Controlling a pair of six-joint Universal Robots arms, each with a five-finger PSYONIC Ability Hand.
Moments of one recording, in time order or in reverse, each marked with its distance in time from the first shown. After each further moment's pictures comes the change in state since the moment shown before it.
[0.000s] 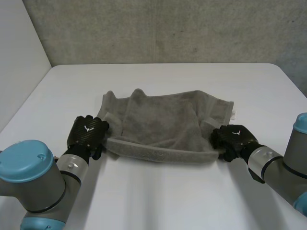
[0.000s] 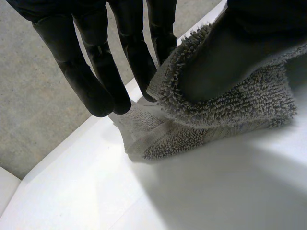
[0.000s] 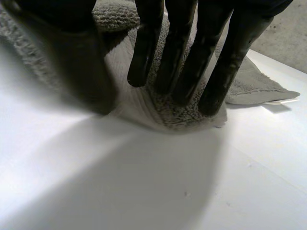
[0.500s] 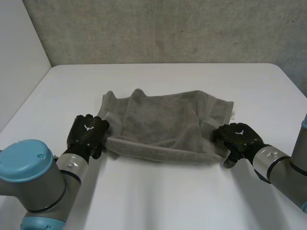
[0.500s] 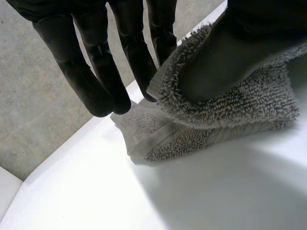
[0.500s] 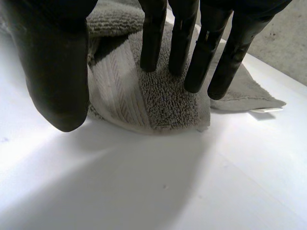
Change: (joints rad) left arm 0.001 0.002 0.003 0.001 -0.001 0.001; right arm -0.015 -0.064 0.028 0.048 -0.002 -0.094; left_hand 0.000 0.000 0.000 0.000 0.000; right_hand -0.469 -0.446 -0.446 -0.440 -0.465
